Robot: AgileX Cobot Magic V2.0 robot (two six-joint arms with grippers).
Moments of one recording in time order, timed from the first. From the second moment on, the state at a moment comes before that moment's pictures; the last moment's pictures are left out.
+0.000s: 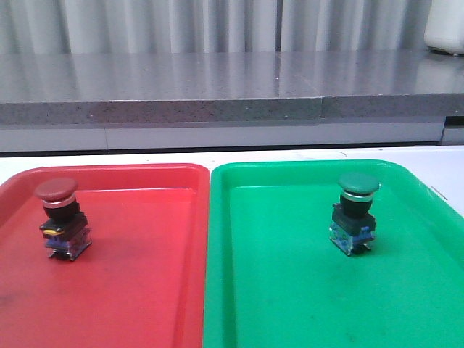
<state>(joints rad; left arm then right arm) 0.04 -0.01 0.00 0.01 0.05 -0.12 0.35 0.48 -0.70 0.01 0.83 0.02</state>
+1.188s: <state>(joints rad) 0.04 -0.01 0.00 0.01 0.05 -0.11 0.07 -0.01 0.03 -0.01 0.08 0.07</state>
